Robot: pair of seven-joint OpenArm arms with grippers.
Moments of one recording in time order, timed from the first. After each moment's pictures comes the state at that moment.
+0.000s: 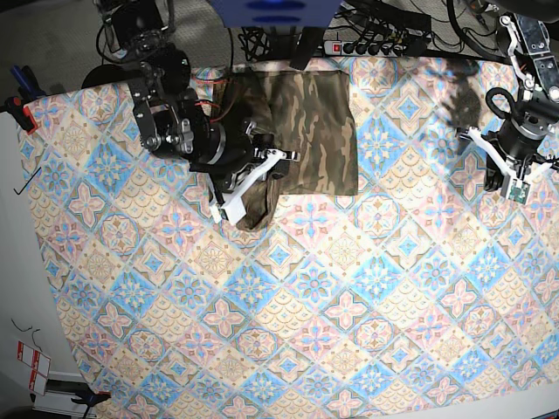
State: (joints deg) left arm 23.2 -20.7 -31.1 114.5 -20.8 -32.2 50.4; right arm -6.9 8.7 -19.8 109.7 40.9 -16.3 -64.7
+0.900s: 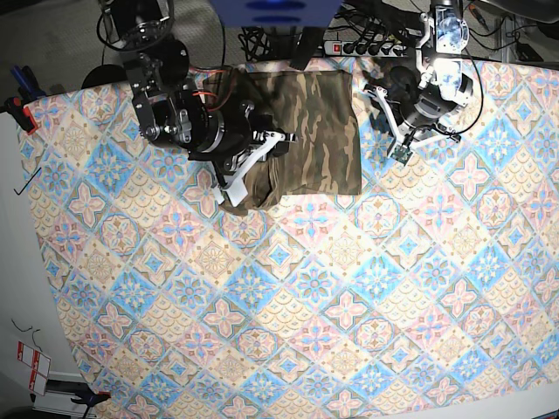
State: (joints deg) left arm 23.4 -9.1 -6.9 100.6 2.7 -30.1 48.0; right arm -9.8 8.8 -19.4 109.7 42.2 -15.9 -68.5
